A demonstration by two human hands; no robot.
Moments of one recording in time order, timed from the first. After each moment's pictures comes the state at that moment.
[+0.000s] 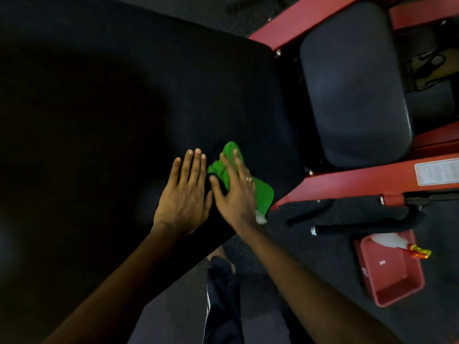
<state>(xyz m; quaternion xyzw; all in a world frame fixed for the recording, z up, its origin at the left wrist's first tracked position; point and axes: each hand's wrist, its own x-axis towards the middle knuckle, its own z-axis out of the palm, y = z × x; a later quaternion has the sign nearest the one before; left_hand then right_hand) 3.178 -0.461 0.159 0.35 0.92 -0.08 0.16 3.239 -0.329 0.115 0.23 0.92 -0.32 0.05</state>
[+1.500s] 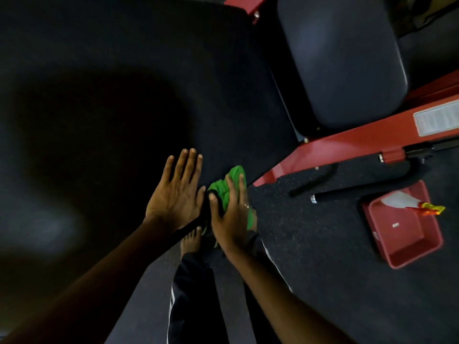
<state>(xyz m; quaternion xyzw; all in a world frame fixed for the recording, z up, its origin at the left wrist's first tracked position) 3.223 -0.458 0.162 0.41 0.88 -0.10 0.21 3.348 -0.369 0.127 0.40 0.82 -0.42 0.01</state>
